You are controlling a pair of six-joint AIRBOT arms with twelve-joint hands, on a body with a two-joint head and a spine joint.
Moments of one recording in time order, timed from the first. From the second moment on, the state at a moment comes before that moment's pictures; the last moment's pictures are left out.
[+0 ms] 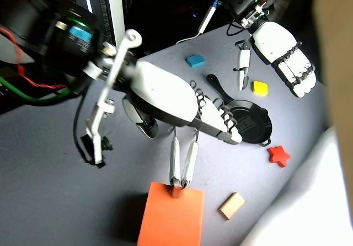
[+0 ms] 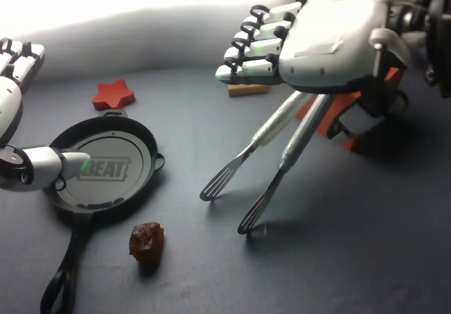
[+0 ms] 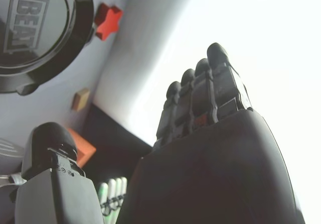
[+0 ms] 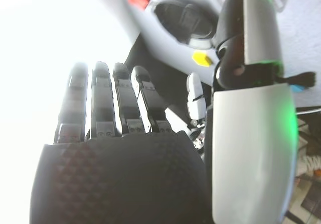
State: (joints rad) left arm 0.67 -0.78 0.74 -1.06 -1.04 1.86; right arm -0.03 -1.12 1.06 0.15 -0.29 -1.60
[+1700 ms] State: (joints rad) left arm 0.71 -0.80 0.72 -1.06 -1.04 1.80; right arm -0.16 -1.38 1.31 -0.32 -0.40 -1.15
